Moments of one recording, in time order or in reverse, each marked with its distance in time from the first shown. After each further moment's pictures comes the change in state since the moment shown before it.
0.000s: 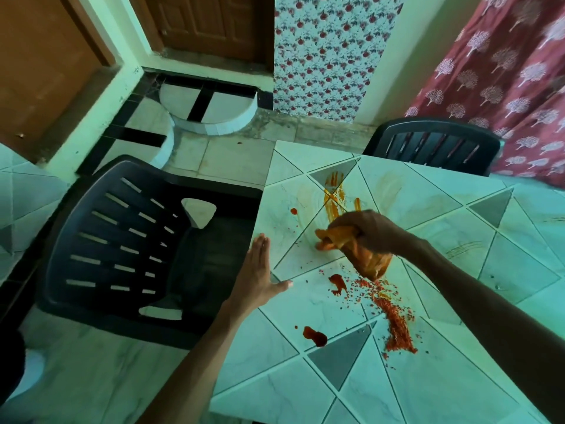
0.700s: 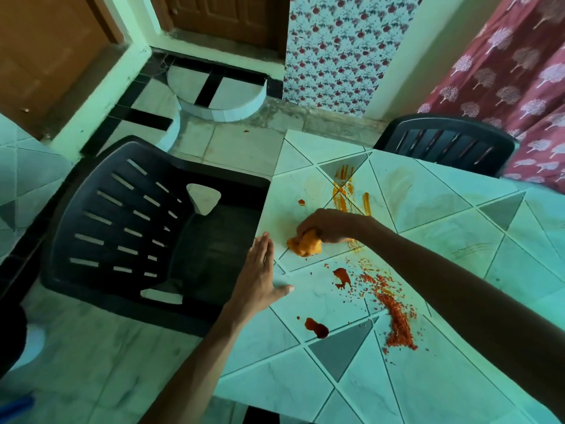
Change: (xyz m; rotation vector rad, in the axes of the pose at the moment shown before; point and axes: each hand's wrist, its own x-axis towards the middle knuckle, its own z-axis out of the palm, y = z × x) left_hand -0.019 -0.010 0.016 0.080 0.010 0.007; right_hand 0.078 -0.051 0.033 -0.188 -0.387 -0.140
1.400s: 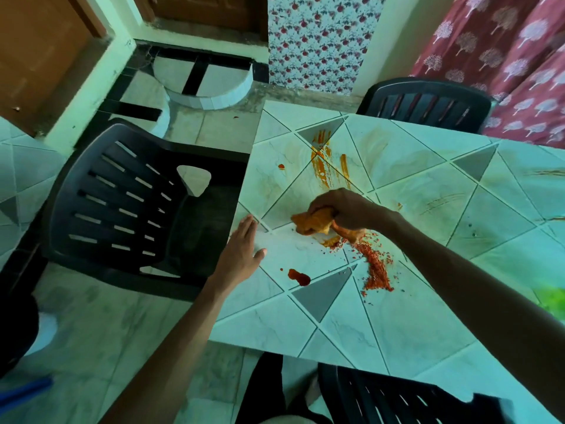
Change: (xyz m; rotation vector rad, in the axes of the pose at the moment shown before) left_hand -0.044 0.015 0.005 -0.046 0.014 -0.030; right_hand -0.118 -0.005 0.053 0.199 0.326 0.027
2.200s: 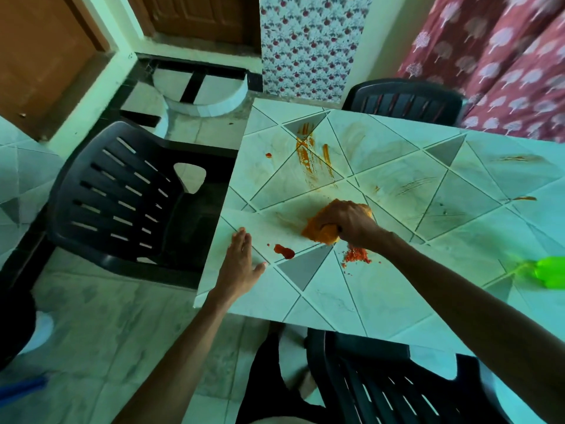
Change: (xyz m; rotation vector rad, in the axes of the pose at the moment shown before) left_hand -0.078 0.028 0.049 0.023 -0.028 -0.105; right_hand -0.098 0.010 0.063 -0.164 0.317 -0.095
